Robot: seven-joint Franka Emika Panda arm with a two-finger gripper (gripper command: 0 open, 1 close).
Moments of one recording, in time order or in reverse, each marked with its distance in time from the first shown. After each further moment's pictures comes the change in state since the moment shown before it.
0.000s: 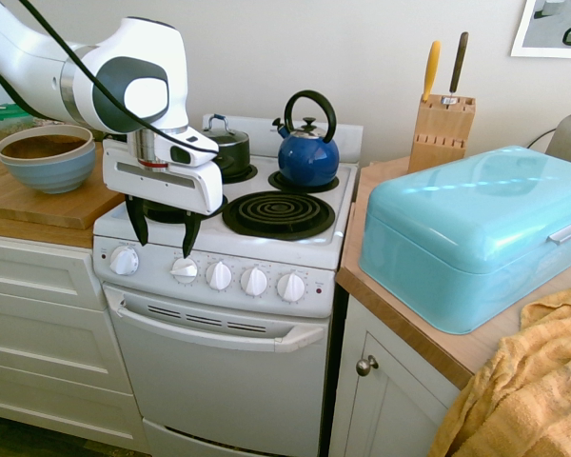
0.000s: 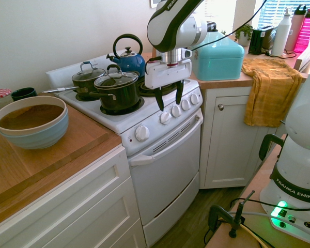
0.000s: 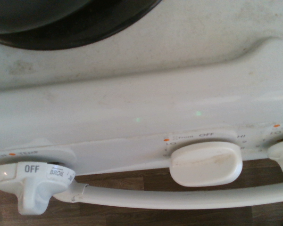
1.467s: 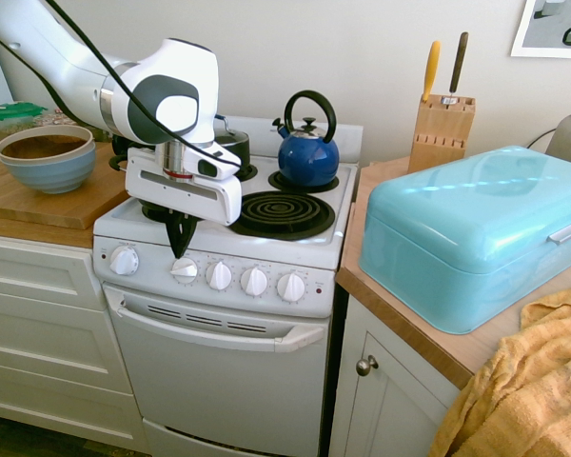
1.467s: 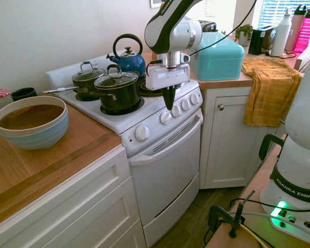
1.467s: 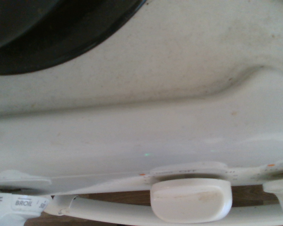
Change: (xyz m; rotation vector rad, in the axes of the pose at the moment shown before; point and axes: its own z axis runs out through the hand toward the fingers) arm 0.042 -0.001 0.023 0.000 -0.081 -0.013
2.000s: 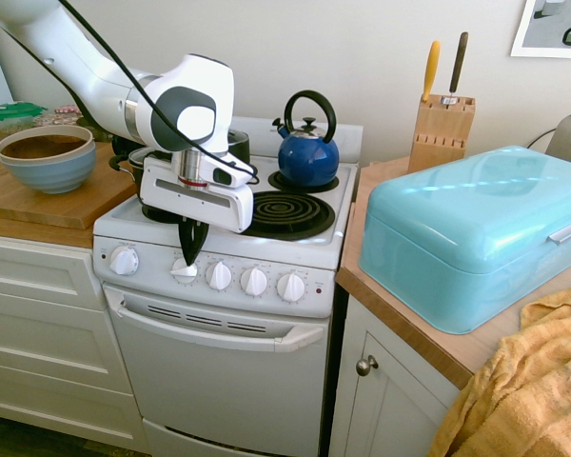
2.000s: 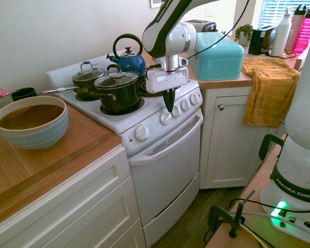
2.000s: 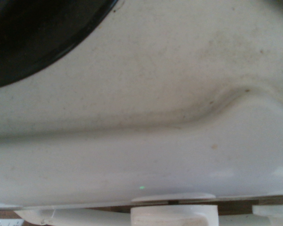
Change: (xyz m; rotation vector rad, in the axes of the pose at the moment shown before) arm 0.020 -0.008 0.014 -0.040 -0.023 0.004
